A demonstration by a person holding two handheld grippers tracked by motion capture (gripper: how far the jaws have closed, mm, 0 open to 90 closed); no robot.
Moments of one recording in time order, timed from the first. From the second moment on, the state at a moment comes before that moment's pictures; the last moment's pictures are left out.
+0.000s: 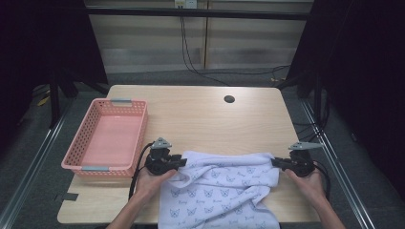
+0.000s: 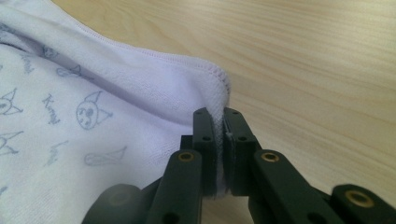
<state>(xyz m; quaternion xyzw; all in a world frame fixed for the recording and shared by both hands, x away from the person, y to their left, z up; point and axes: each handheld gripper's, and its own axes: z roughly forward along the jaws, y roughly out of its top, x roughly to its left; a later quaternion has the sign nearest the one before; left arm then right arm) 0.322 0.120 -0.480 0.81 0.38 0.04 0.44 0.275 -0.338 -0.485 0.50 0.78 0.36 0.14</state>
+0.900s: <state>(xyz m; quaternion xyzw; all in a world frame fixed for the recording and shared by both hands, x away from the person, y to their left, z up) 0.356 0.100 -0.495 0.85 0.32 0.01 0.42 0.277 -0.336 -0.480 0.49 0.77 0.39 0.13</state>
